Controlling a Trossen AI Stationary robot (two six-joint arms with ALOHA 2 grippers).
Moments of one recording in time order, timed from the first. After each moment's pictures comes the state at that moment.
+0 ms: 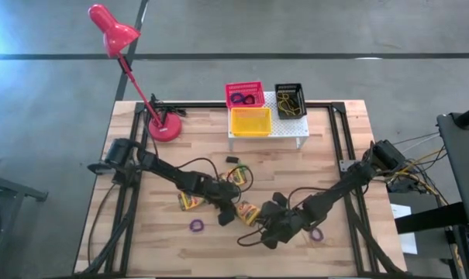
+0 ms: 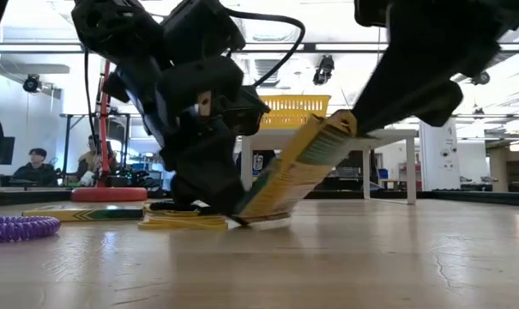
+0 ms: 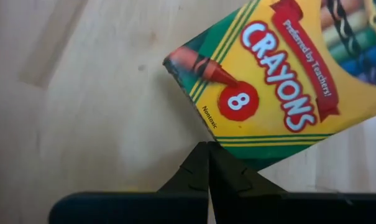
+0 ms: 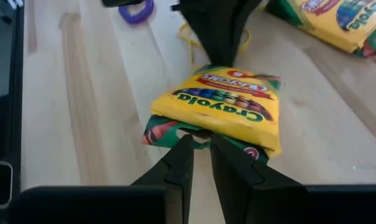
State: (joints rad) left arm -0.23 1.93 0.94 0.11 0.16 -0.63; right arm 0.57 1.75 1.01 -0.15 0.47 0.90
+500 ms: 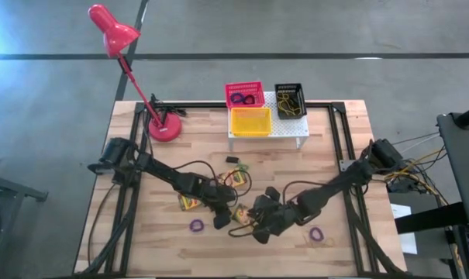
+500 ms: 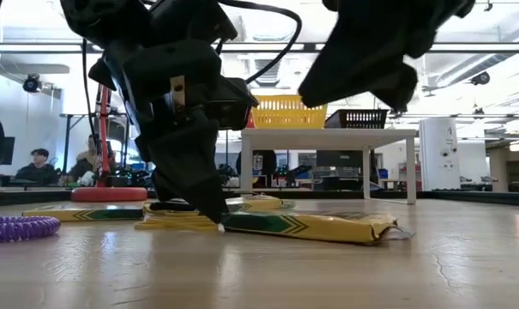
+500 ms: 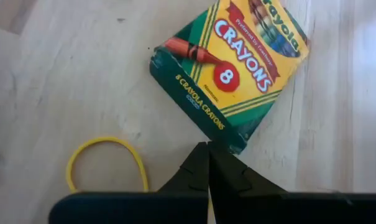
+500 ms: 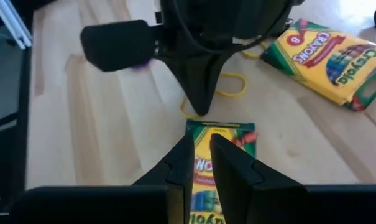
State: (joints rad) left arm -0.25 1.89 0.93 0.03 0.16 -0.64; right arm 0.52 1.75 1.08 -0.14 0.48 0.82
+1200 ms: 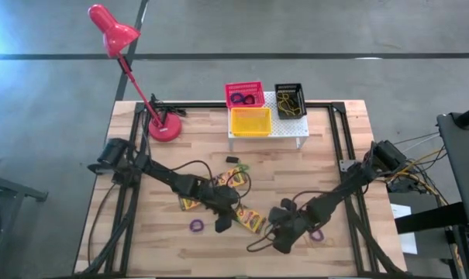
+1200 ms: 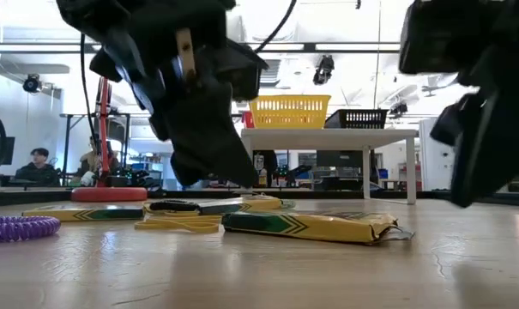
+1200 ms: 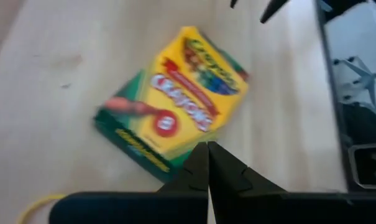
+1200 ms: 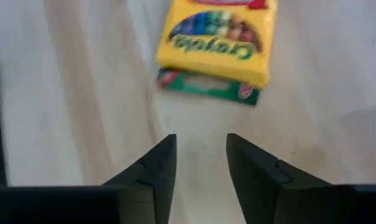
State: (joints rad) left arm -0.27 1.87 0.94 0.16 0.15 -0.59; right arm 0.61 1.74 0.92 -0.22 0.24 0.96
